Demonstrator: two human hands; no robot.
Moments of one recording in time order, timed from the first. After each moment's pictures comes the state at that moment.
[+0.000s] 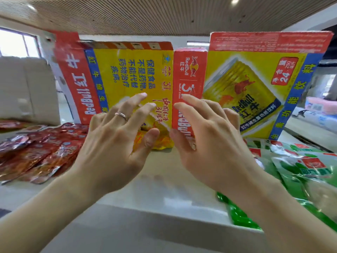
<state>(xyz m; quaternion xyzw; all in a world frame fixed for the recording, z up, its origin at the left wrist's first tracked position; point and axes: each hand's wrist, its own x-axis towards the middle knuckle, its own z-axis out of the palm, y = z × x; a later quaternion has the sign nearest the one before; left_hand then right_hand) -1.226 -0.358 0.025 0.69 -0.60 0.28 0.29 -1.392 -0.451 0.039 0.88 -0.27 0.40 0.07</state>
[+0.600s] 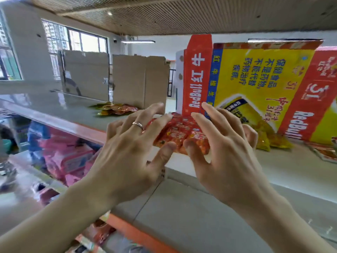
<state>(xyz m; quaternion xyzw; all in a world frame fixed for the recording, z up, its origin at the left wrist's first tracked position) -1.067 -0.123 -0.011 0.77 -0.53 0.27 0.25 -1.198 -0.264 -0.009 0.89 -0.19 0.42 0.03</state>
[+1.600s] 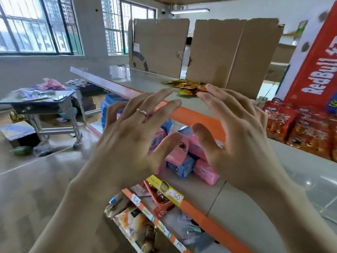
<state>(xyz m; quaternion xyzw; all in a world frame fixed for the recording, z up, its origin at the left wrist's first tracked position) -0.900 0.034 -0.047 0.82 -0.45 0.30 0.19 -0.996 -0.146 -0.040 0.92 -0.02 0.39 -0.09</state>
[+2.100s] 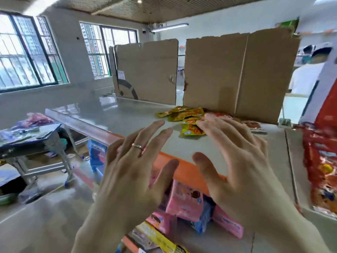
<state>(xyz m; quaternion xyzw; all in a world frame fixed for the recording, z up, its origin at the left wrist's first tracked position) -0.759 -0.018 -0.042 0.82 -0.45 0.28 0.23 -0.874 -0.180 -0.033 0.91 -0.09 0.39 -0.11</state>
